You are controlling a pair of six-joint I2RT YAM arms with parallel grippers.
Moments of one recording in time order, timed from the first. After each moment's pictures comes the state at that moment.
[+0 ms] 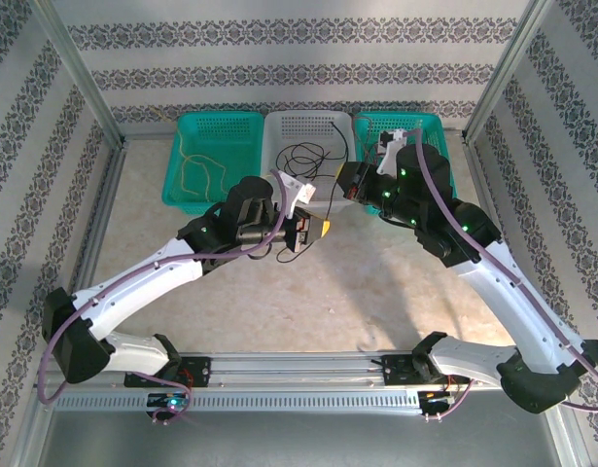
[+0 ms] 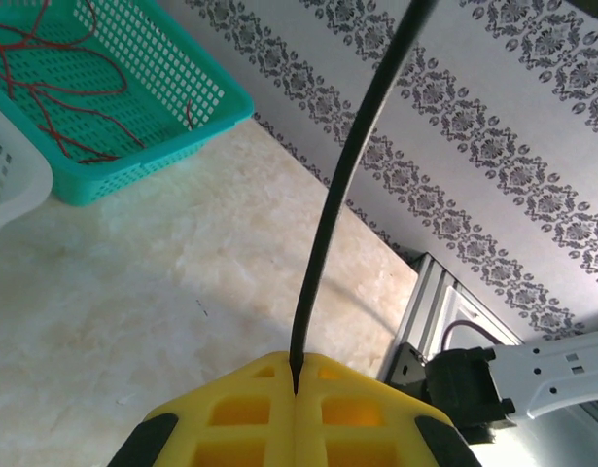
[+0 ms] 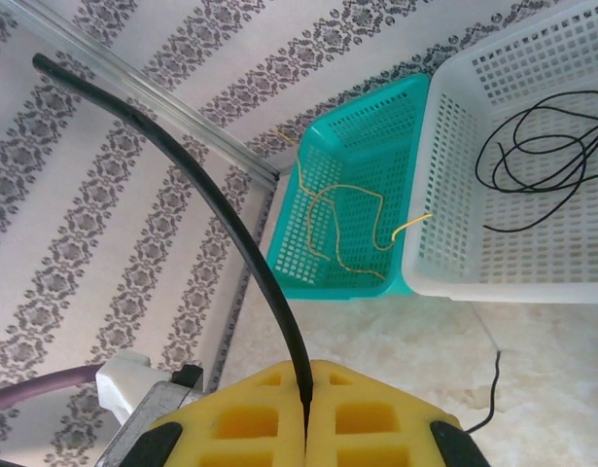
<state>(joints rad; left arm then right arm) -0.79 1.32 1.19 -0.25 0.36 -0.42 0.62 1.13 1.43 -0.63 -0.09 0.83</state>
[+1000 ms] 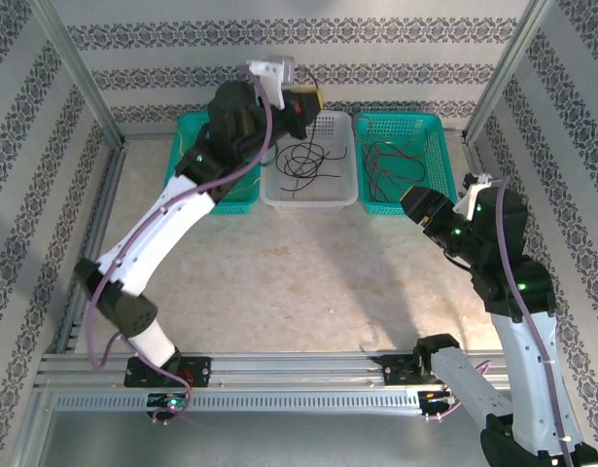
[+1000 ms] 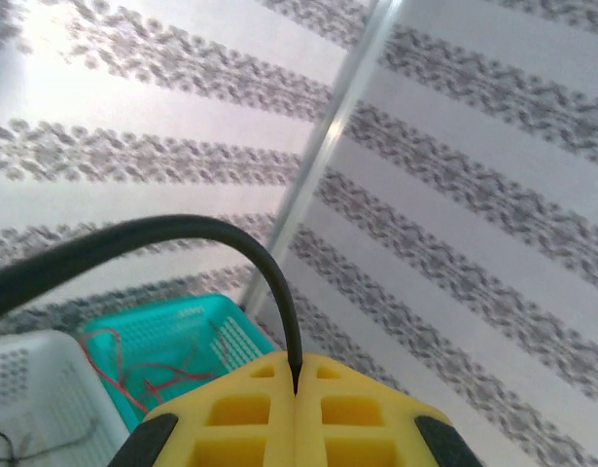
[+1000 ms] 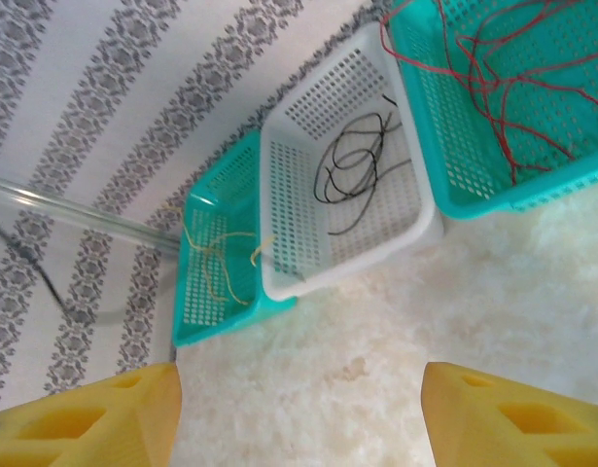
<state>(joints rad) -0.58 1.70 1.95 -0.21 0.16 -0.40 0.15 0.78 1.22 -0.90 -0.26 0.82</state>
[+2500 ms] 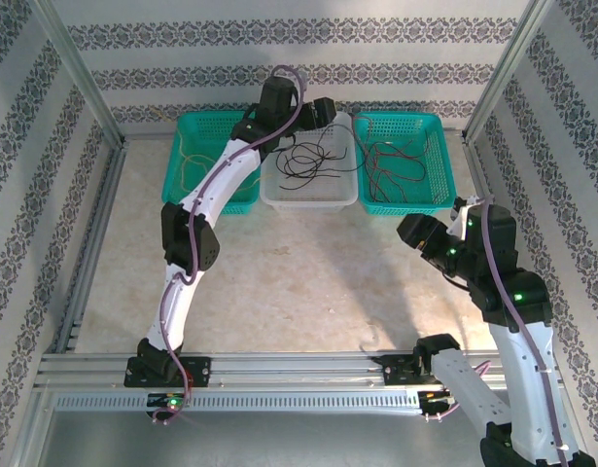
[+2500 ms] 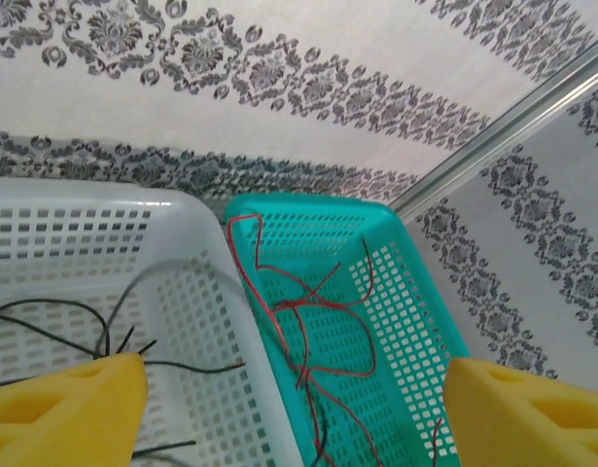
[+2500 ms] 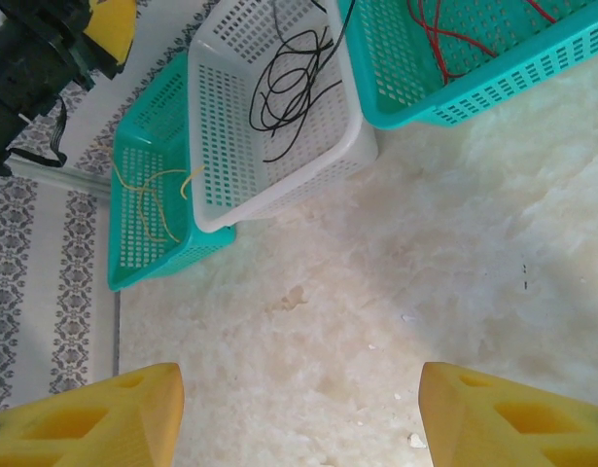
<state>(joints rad) -0.45 2.33 2.43 -0.46 0.19 -0.55 0.15 0.73 1.15 -1.04 -0.27 0.77</state>
